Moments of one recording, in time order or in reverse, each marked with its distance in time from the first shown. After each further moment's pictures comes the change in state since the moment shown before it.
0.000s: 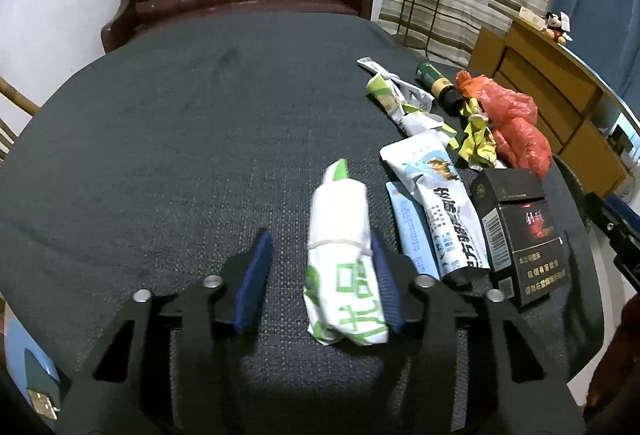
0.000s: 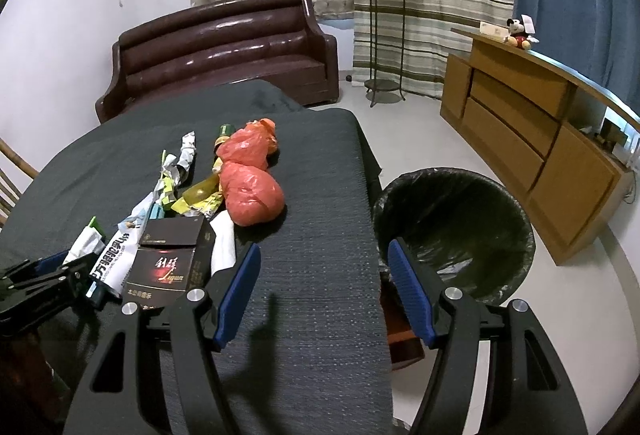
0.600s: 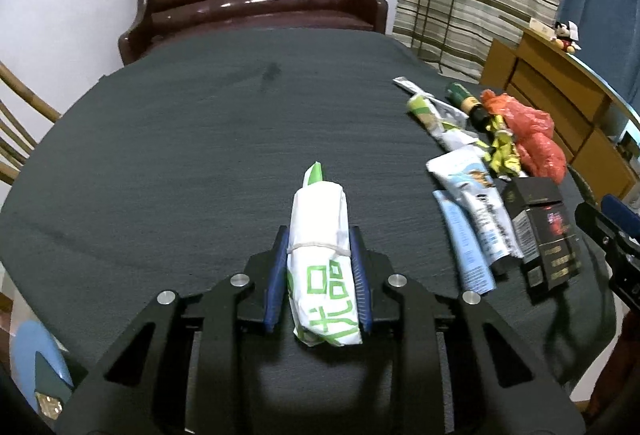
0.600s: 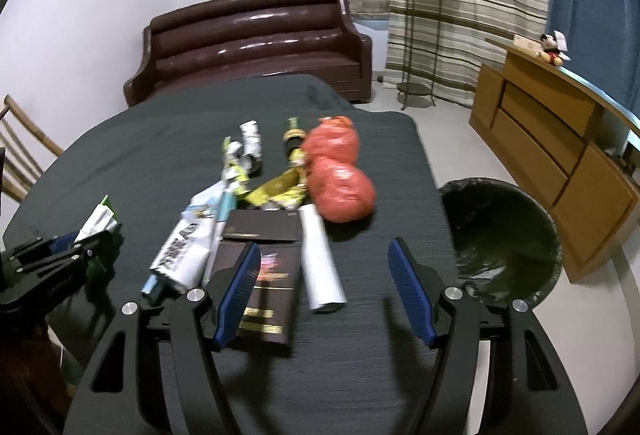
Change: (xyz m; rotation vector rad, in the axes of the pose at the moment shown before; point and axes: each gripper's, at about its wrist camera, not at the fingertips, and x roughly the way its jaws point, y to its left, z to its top) left arm -0.018 0.035 0.000 -0.008 -0.055 0.061; right arm -0.006 0.057 -0.004 -0.091 0.009 0.079
